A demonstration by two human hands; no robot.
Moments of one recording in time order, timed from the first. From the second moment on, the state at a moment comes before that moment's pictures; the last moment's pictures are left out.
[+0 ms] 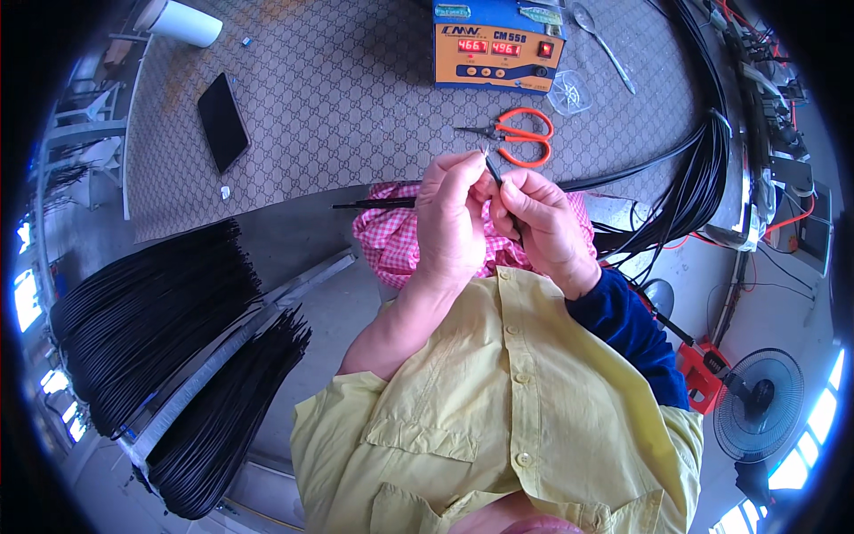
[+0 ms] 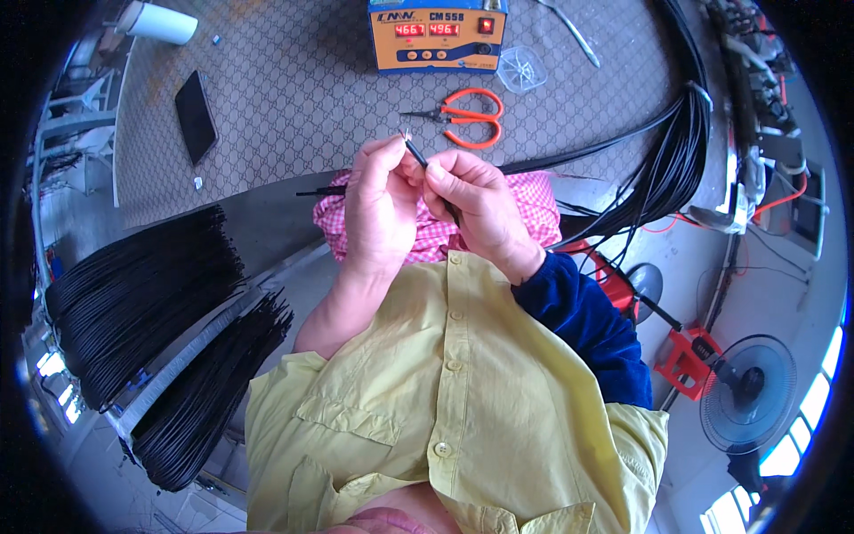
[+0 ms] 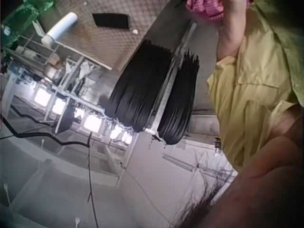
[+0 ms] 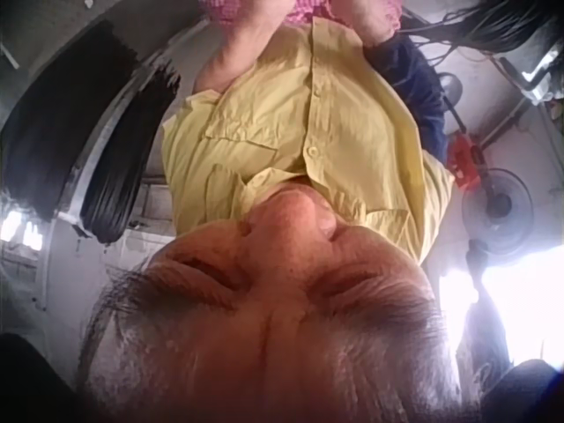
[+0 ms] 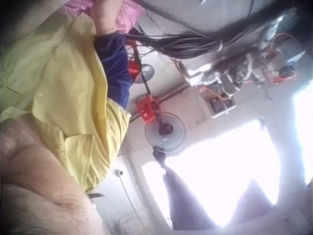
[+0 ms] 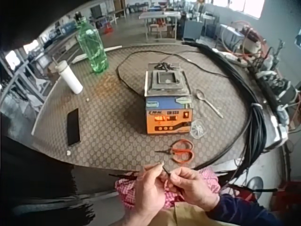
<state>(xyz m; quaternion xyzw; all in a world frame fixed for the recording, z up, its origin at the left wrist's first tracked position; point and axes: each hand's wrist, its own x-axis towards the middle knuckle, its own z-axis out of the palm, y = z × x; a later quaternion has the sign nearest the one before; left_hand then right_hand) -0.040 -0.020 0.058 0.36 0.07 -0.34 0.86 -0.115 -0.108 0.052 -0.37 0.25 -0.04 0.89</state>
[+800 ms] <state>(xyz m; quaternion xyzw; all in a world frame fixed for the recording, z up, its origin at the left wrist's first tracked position) -0.024 -0.004 0.053 0.30 0.09 -0.47 0.82 -0.116 -0.120 0.060 -0.36 0.24 0.04 0.90</state>
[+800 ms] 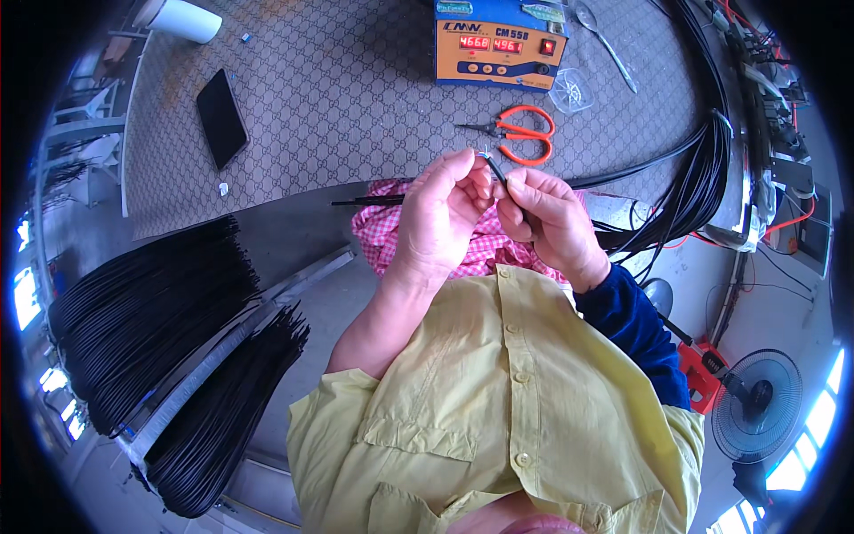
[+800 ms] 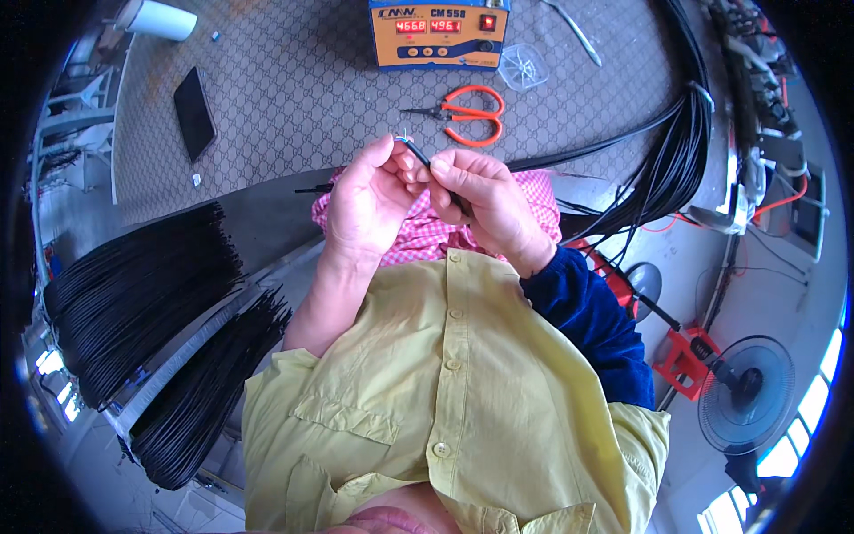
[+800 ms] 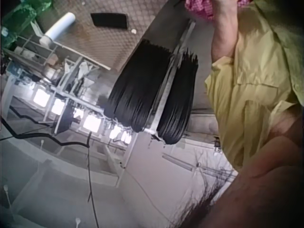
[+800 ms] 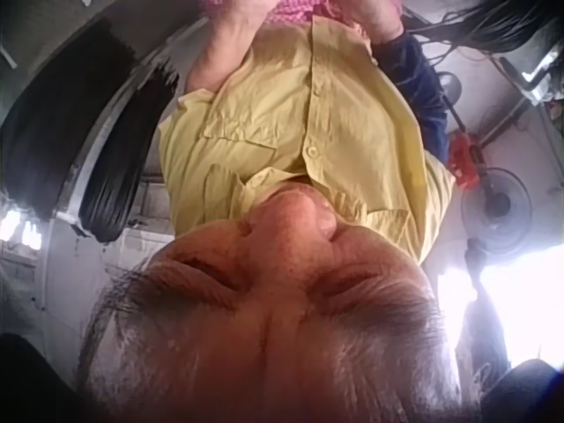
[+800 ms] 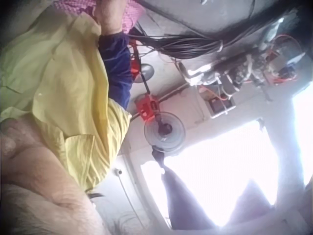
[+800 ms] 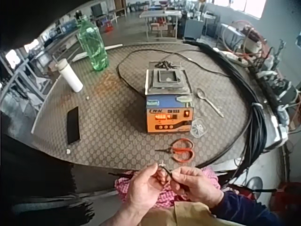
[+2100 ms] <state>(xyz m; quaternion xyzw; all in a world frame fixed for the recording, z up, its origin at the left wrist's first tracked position) -0.003 0.014 0.057 0.32 0.00 -0.58 0.75 -0.125 -0.133 0.061 -0.47 0.21 0.09 0.85</state>
